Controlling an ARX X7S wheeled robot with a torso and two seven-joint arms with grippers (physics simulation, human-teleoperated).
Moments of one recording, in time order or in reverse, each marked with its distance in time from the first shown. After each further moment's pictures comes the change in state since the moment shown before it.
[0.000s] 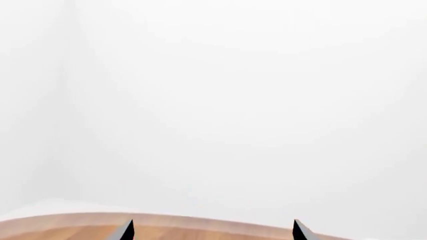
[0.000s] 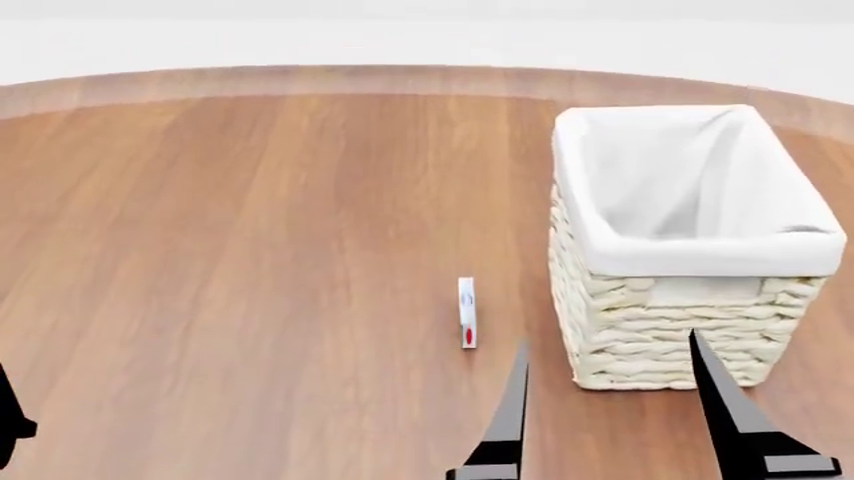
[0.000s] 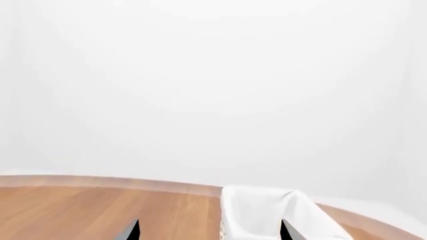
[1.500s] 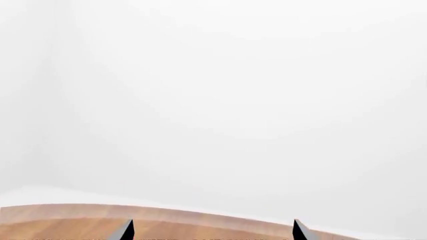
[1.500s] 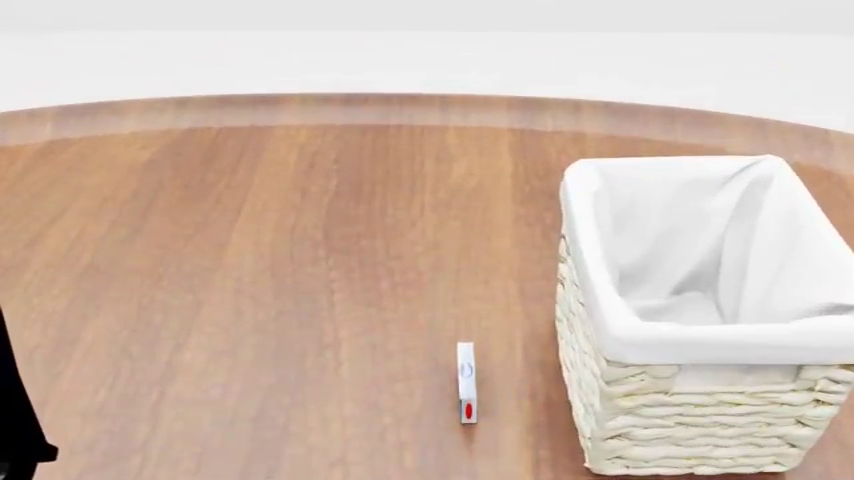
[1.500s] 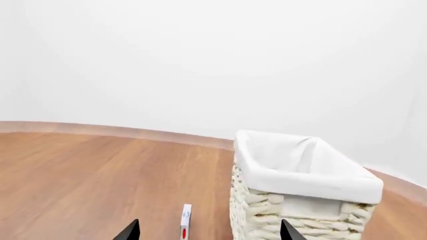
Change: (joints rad) left arm 0.081 -0.060 0.066 -0.107 -0.042 0.174 -0.041; right arm -0.698 0.061 -0.085 0.101 -0.015 -0.637 0.143
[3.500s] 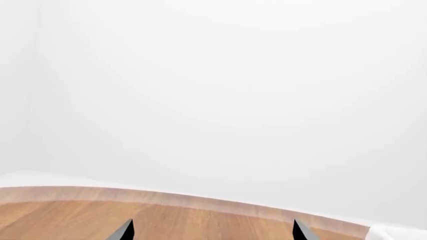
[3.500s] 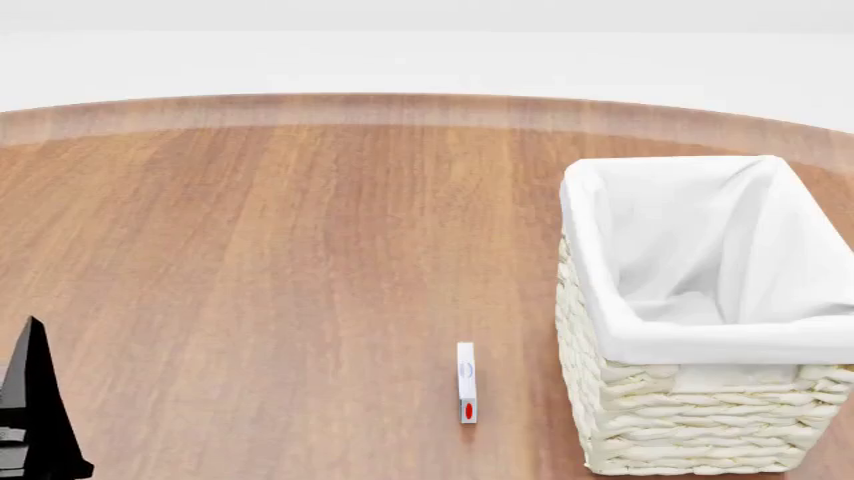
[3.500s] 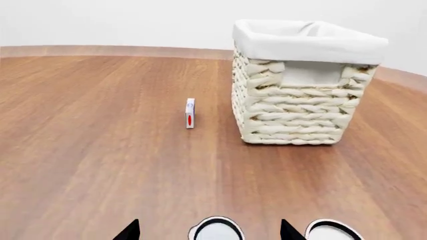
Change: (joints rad) left arm 0.025 -0.012 0.074 -0.105 0.007 0.103 0.004; right arm -0.047 0.582 -0.504 0.407 0.253 -0.425 0.755
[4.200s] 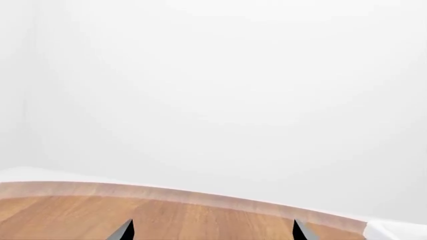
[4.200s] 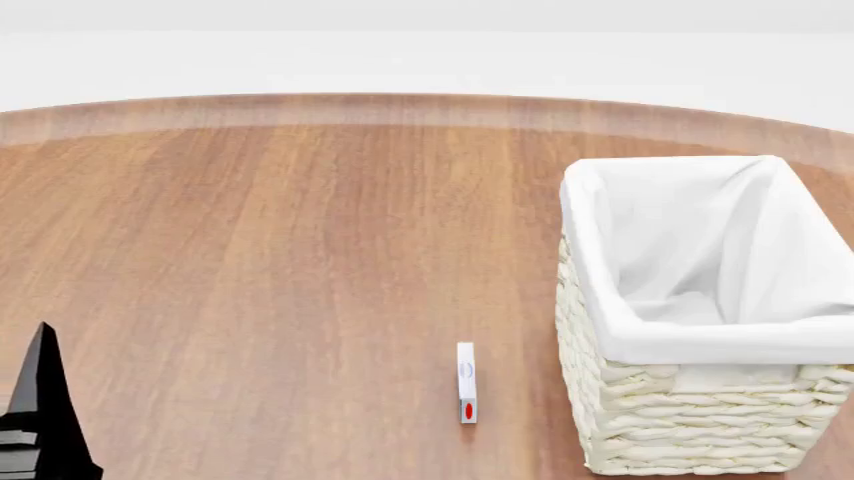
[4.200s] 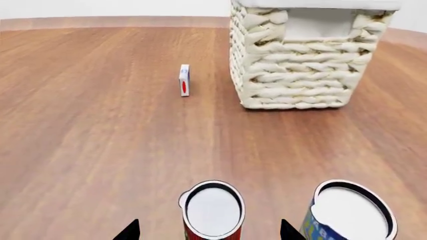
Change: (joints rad) left arm 0.002 -0.005 0.021 -0.033 0.001 0.028 0.000; right arm 0.097 -0.033 -0.026 0.189 0.131 -0.058 -0.059
